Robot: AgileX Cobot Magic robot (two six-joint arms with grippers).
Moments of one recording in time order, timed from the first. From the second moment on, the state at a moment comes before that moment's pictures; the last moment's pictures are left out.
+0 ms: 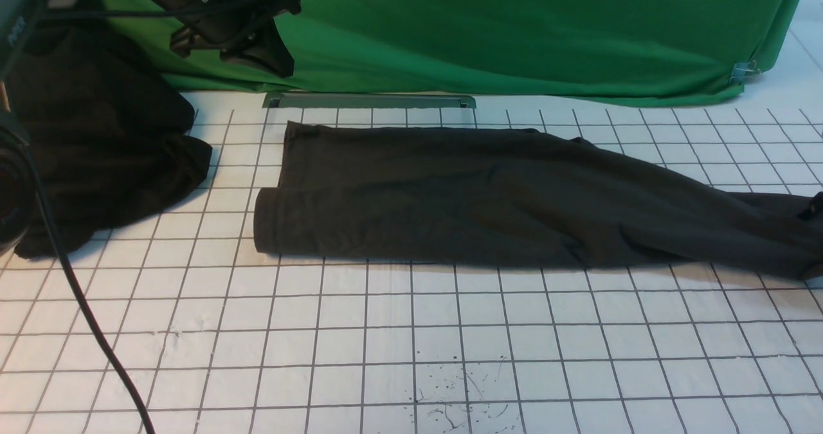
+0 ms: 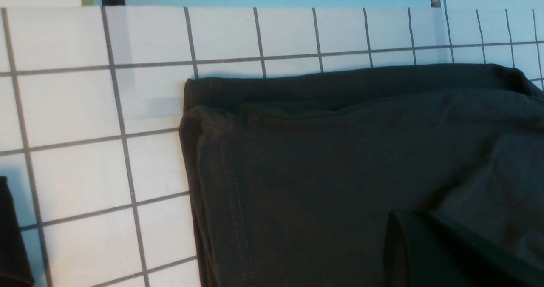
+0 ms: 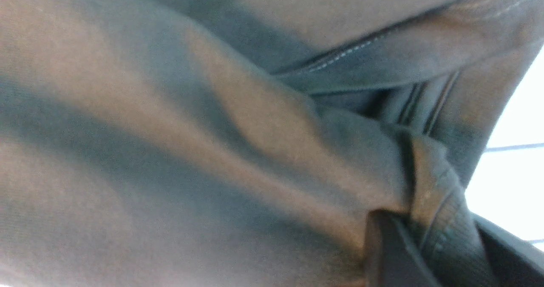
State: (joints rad) right arm -0.31 2.02 -1.49 0.11 0.90 -0.26; left arm -0.04 2.31 -2.37 -0.44 1.21 0.03
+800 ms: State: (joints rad) right arm -0.31 1.98 -1.63 0.09 0.80 -0.28; left arm -0.04 2.31 -2.37 -0.44 1.21 0.04
